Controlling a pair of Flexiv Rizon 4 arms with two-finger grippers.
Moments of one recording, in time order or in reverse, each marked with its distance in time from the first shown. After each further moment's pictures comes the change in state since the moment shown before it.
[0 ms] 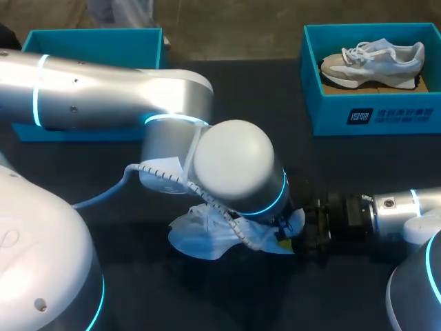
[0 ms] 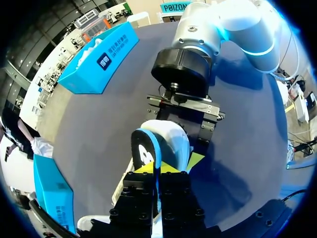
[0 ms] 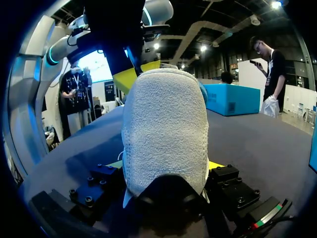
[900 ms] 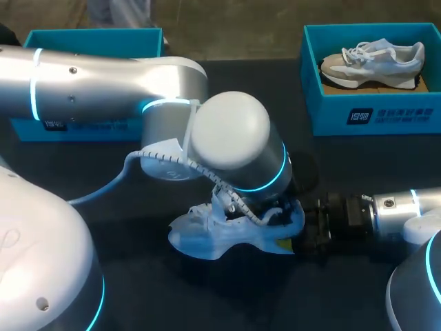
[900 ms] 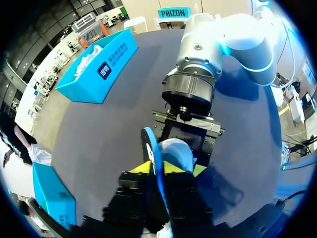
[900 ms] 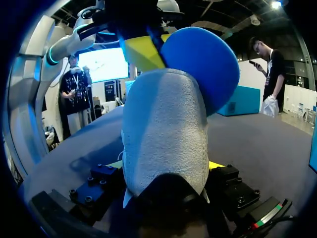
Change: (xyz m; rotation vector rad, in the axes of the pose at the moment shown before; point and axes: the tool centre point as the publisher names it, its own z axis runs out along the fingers) left arm -0.013 -0.023 -0.008 0.033 0.045 0.010; right arm 0.000 0.000 0.000 0.000 0.000 0.000
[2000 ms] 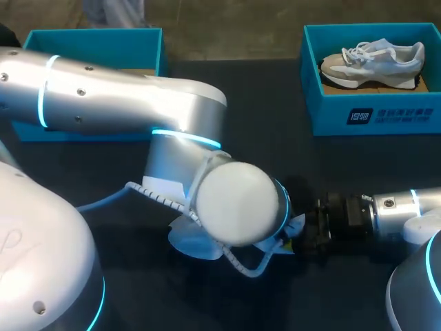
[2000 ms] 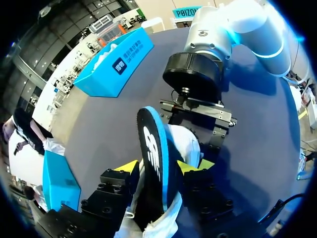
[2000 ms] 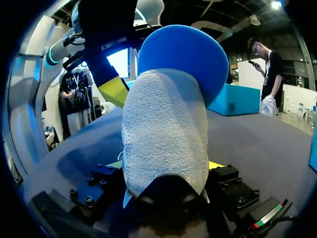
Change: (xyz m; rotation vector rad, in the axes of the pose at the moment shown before) left arm 0.007 0.020 0.011 0.021 -0.205 -0.046; right arm 0.000 0.000 0.000 0.000 0.000 0.000
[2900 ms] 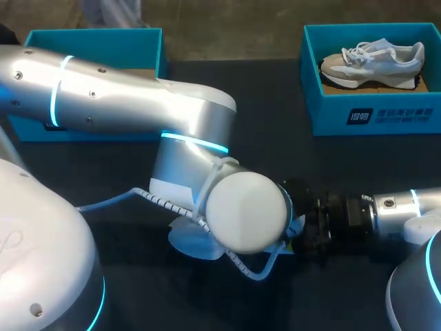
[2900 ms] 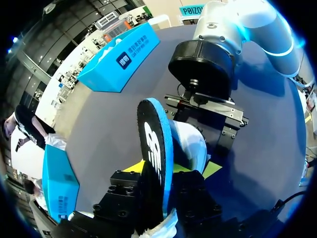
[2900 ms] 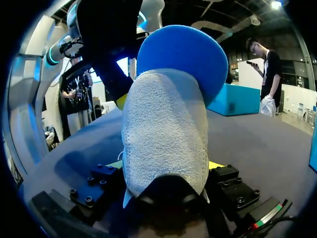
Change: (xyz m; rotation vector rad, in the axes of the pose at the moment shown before) left arm -0.001 0.006 0.014 -0.020 -0.033 -0.040; right arm 0.000 0.000 0.000 0.000 0.000 0.000
